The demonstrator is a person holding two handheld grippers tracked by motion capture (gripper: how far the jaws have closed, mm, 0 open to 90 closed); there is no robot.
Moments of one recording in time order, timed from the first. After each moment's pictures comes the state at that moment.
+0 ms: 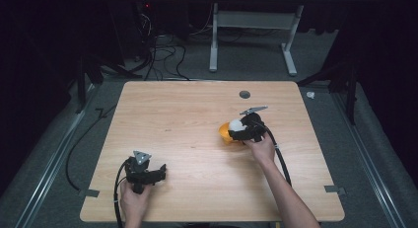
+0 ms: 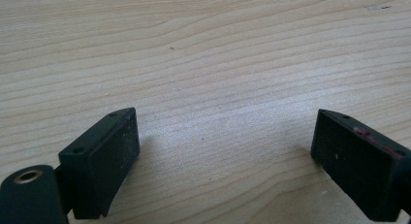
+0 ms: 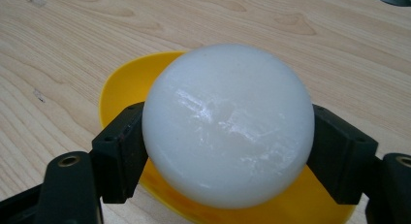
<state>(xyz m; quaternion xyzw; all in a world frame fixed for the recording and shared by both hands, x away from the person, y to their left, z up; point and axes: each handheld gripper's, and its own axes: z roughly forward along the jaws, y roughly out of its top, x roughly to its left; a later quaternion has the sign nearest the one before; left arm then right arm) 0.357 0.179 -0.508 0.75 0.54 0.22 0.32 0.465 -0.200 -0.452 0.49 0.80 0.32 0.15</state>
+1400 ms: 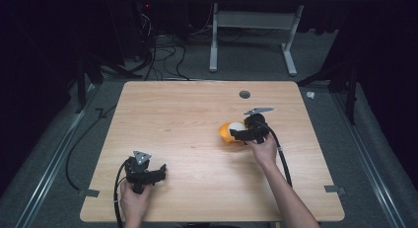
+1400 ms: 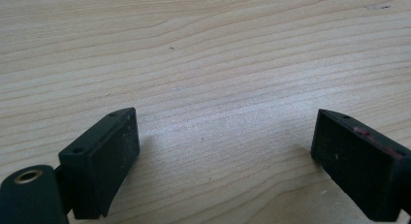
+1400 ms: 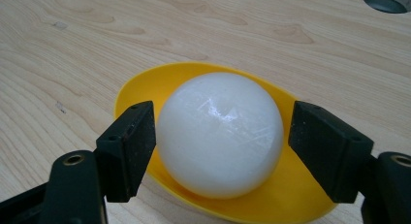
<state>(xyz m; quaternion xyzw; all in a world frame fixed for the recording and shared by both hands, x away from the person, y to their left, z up) 0.357 0.179 -0.508 0.75 0.54 0.22 0.32 0.456 -0.209 -0.447 0.49 0.78 0.36 0.15</state>
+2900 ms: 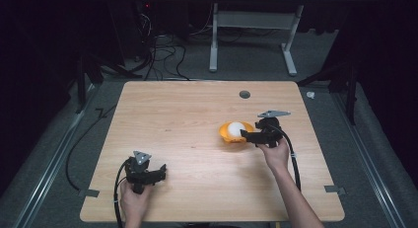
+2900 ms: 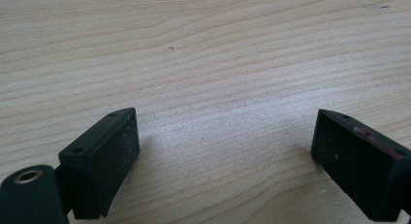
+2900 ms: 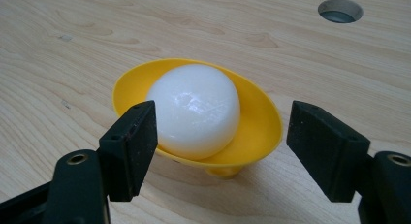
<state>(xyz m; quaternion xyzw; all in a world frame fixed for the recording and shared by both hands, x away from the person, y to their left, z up) 0.357 0.179 -0.508 0.75 0.54 0.22 0.32 0.430 -0.240 -0.432 0.49 0.76 0.38 0.17</state>
